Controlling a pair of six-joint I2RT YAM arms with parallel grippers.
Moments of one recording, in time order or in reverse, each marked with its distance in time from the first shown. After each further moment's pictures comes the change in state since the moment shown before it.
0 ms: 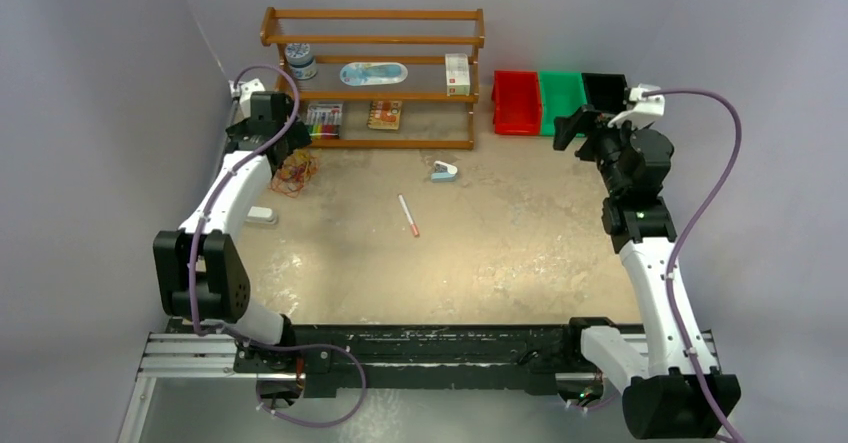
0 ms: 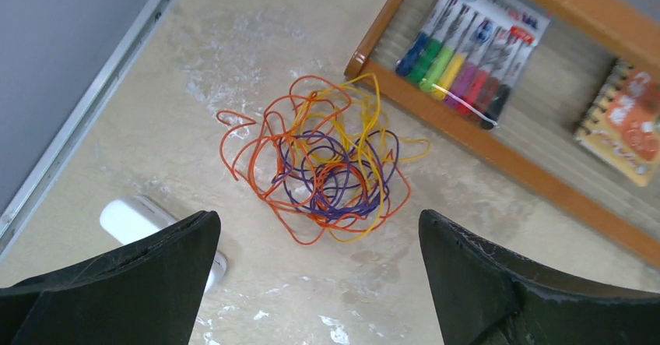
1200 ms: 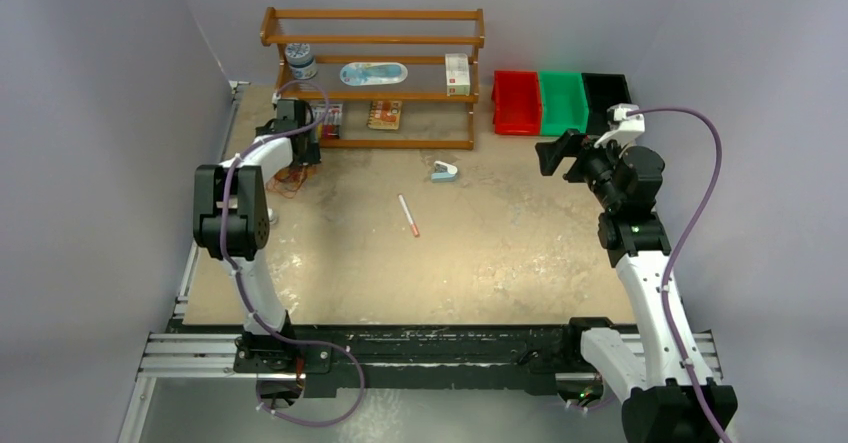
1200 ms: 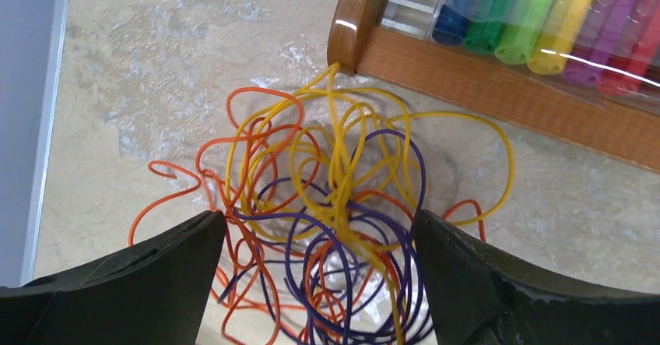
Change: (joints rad) left arm 0.030 0.444 0.096 0.119 0.023 0.302; right arm 0.001 -0.071 -0.142 -0.031 -0.196 0.032
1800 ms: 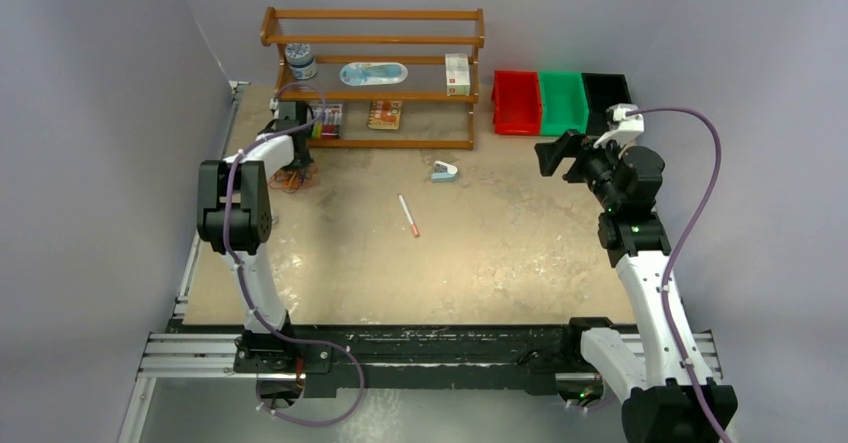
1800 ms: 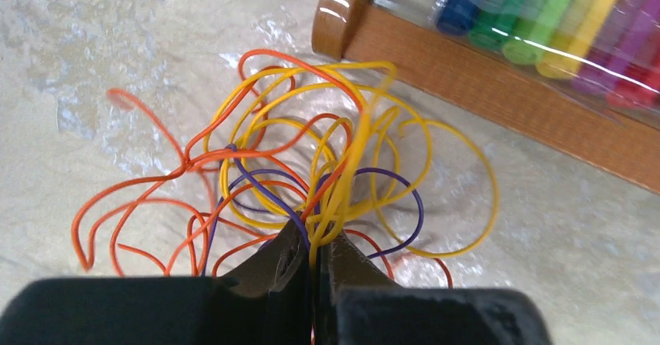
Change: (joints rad) left arm 0.008 0.075 0.047 -0.039 0.033 -0.122; right arm 0.000 0.000 0.000 0.000 -0.014 0.000
